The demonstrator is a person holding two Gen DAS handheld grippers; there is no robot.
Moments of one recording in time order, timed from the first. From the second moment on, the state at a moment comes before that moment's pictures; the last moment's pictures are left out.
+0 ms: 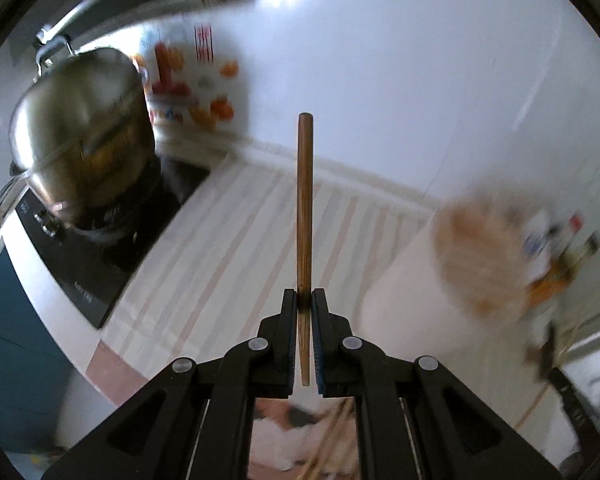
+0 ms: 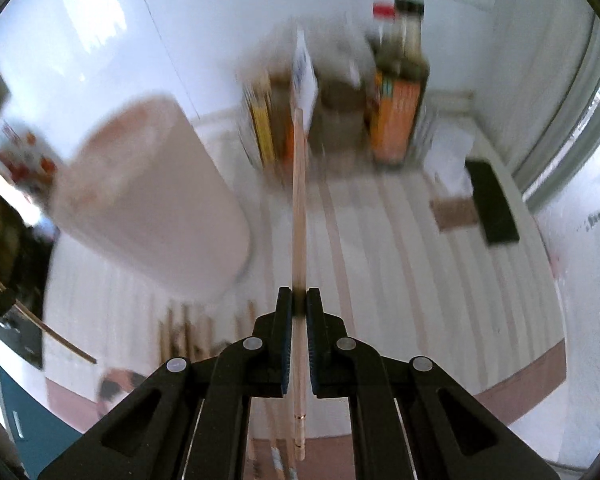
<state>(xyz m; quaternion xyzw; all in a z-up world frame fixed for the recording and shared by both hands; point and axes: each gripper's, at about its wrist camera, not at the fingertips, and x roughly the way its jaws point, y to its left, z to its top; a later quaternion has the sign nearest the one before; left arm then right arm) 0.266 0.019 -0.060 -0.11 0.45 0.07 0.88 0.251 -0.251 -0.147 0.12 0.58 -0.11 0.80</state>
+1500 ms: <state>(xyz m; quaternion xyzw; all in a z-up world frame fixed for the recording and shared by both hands) 0.397 -0.044 -0.032 -0.12 0.47 -0.07 0.87 0.445 -0.220 -0.091 0.19 0.42 -0.04 0.89</state>
